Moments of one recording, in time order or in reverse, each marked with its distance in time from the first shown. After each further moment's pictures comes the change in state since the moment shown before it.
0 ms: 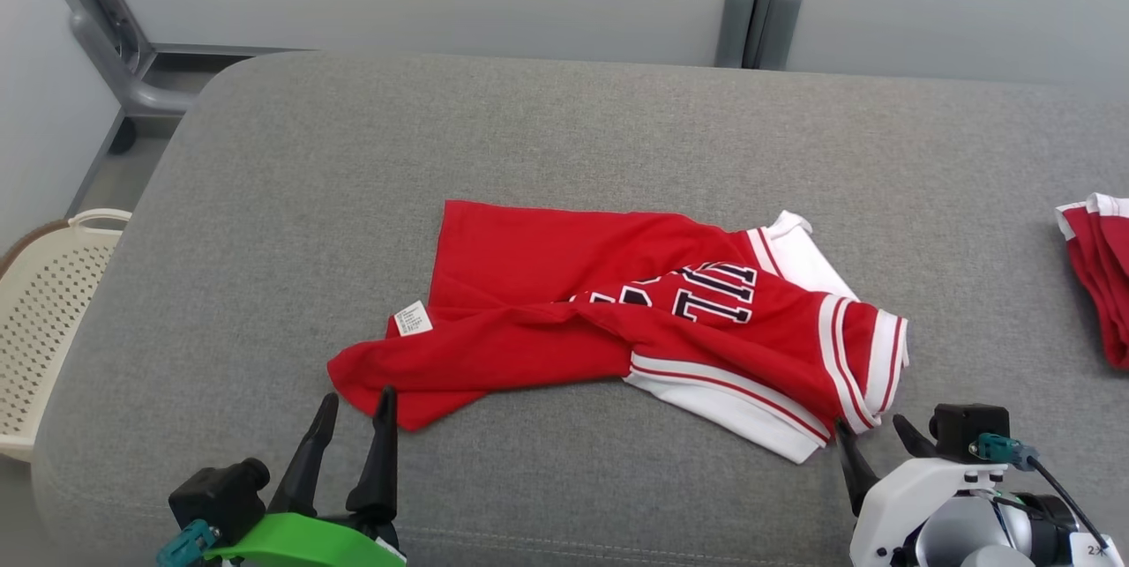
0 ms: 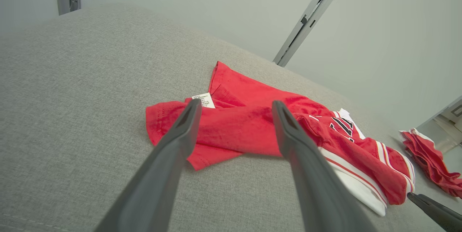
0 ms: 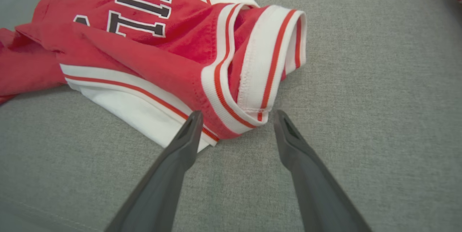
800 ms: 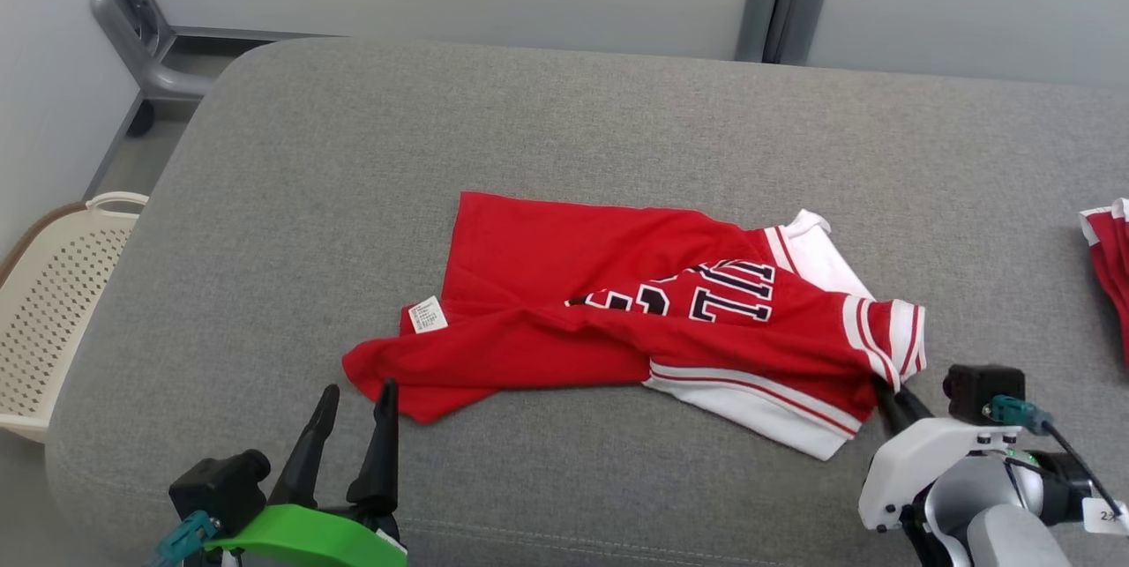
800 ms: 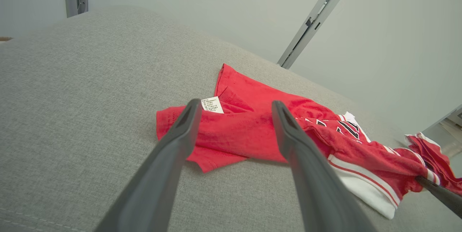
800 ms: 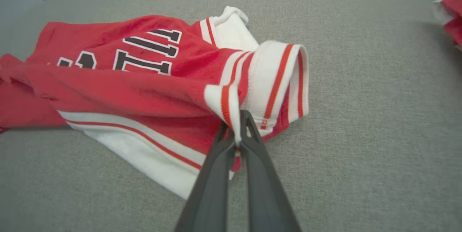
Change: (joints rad) left arm -0.018 0.001 -0.005 0.002 -0.002 0.001 0.002; right arm -0.075 0.001 -0.030 0.044 -0.036 0.000 -0.024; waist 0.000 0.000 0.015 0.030
